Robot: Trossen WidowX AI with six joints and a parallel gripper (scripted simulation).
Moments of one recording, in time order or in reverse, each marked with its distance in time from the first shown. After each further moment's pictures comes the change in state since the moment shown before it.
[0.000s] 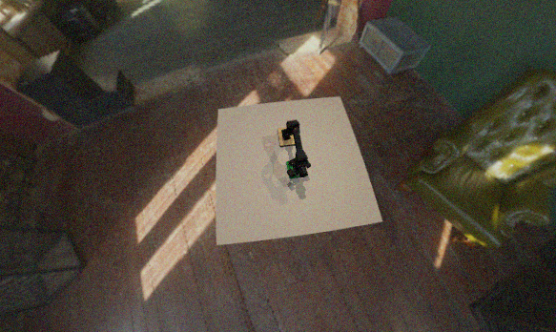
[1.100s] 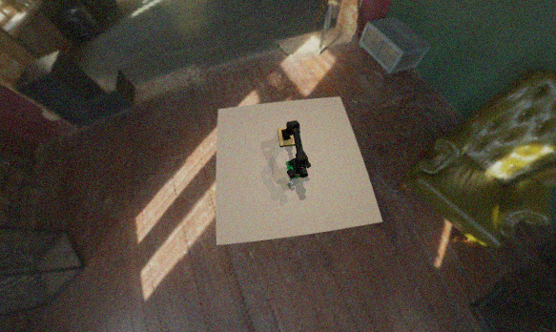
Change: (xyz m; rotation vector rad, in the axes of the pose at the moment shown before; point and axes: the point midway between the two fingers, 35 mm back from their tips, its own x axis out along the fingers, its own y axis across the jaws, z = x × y) arm -0.006 0.000 -0.001 0.000 -0.010 -0.003
